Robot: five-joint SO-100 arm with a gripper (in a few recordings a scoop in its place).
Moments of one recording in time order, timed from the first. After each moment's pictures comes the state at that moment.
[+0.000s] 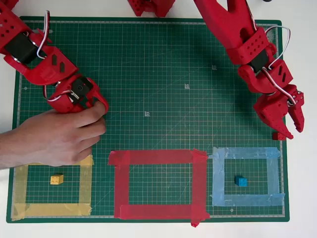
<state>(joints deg) -44.6 48.3 74.8 -3.1 -84.1</state>
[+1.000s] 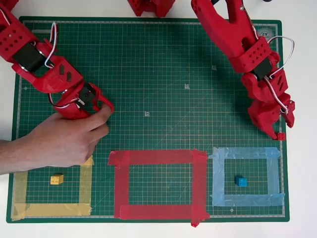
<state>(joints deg) -43.8 40.2 62.8 13.8 -83.1</state>
